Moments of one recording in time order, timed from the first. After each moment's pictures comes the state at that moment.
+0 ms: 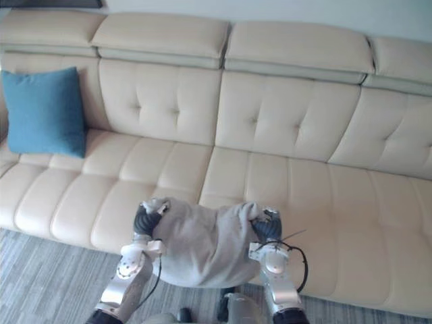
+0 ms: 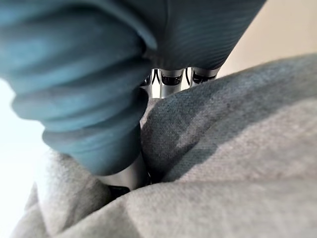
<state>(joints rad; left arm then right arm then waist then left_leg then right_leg) 0.04 0.13 -0.32 0.15 -0.36 -0.21 0.28 0.04 -0.12 0.06 0.26 0.09 -0.11 -0.31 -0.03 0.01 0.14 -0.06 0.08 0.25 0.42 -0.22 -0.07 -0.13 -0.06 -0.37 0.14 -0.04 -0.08</state>
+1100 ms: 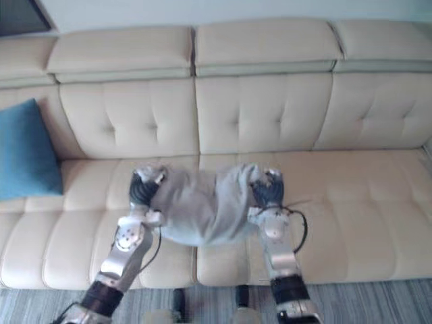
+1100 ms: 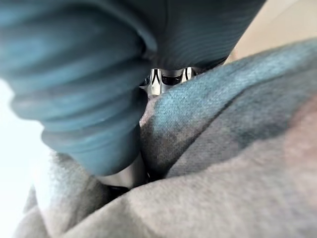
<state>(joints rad) -0.26 0.17 -0.25 0.09 -0.30 -0.20 0.42 -0.34 -0.14 0.05 0.21 0.09 -0.11 -0.36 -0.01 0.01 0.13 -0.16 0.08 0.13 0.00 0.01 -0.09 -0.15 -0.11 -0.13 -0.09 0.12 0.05</state>
